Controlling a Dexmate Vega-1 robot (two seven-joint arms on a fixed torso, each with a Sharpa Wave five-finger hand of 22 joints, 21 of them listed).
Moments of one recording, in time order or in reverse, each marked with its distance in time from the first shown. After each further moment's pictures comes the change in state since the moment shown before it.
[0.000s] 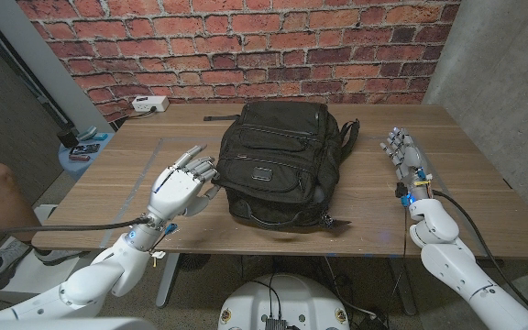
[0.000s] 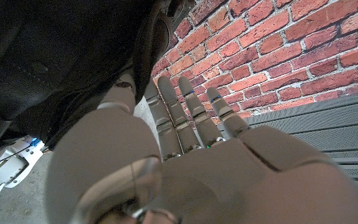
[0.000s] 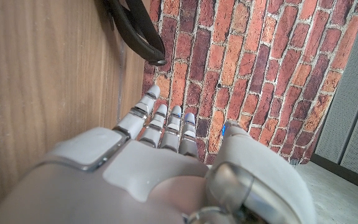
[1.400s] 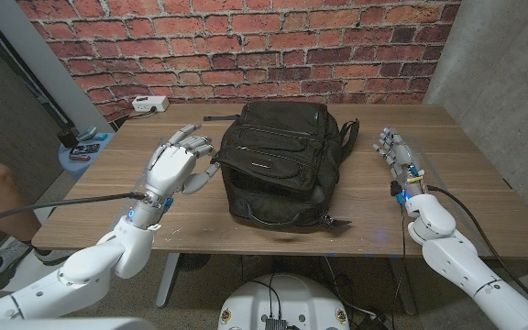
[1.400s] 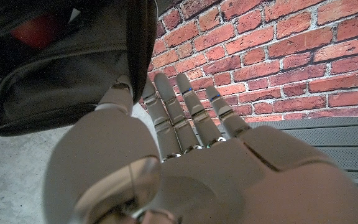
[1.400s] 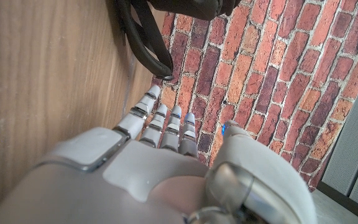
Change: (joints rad) left arm 0.010 -0.048 -0.124 -0.068 -0.177 -0.142 -0.078; left_hand -0.017 -0.009 0.014 -0.023 -0.007 0.055 -0.019 0.000 -0.085 0.082 -0.017 -0.005 -0.017 0.054 -0.029 0.000 0.017 0.020 -0.009 0.018 0.000; right arm -0.004 -0.055 -0.029 -0.078 -0.063 -0.107 -0.066; right_hand 0.000 0.000 0.013 -0.013 -0.004 0.000 0.000 0.000 0.000 0.000 0.000 0.000 0.000 0.000 0.000 0.000 -0.002 0.000 0.000 0.001 0.000
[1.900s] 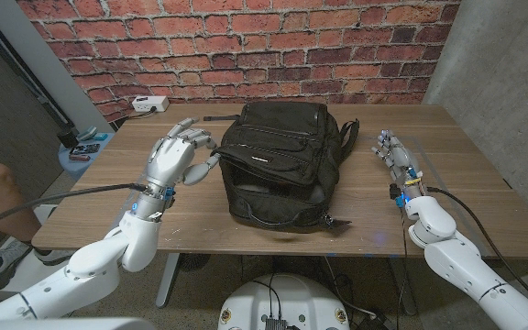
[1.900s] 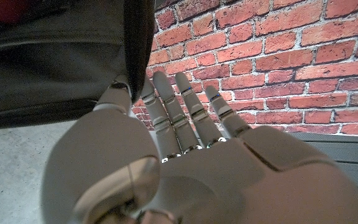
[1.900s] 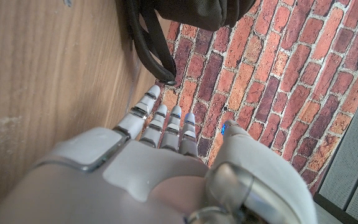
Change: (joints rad) left arm -0.018 -0.095 -0.043 -0.014 -0.085 -0.052 -0.064; left_hand -0.004 -0.018 0.001 -0.009 0.000 0.030 -0.002 0.004 -0.025 0.043 -0.004 0.001 0.002 0.024 0.002 0.000 0.005 0.001 -0.001 0.004 -0.001; right arm -0.031 -0.022 -0.003 -0.047 -0.053 -0.033 -0.046; right_hand 0.000 0.000 0.004 -0.004 0.000 0.000 0.000 0.000 0.000 0.000 0.000 0.000 0.000 0.000 0.000 0.000 -0.003 0.000 0.000 0.000 0.000
